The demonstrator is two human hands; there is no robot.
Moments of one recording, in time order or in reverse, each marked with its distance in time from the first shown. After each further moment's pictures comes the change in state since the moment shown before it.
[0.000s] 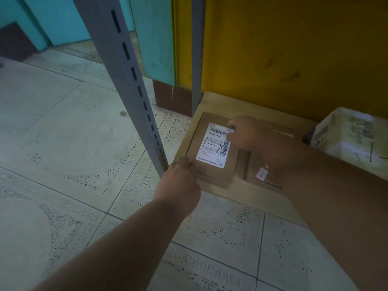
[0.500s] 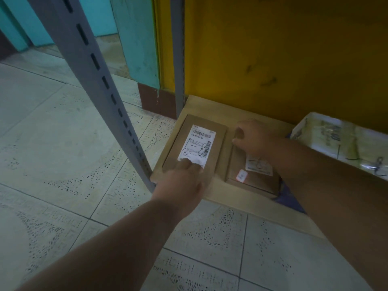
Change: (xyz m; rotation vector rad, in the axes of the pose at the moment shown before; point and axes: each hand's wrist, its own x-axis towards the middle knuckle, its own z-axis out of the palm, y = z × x) left_hand 0.000 0.043 -0.011 -0.032 0.006 0.113; right_hand -0.033 0.051 -0.028 -0.033 0.018 0.040
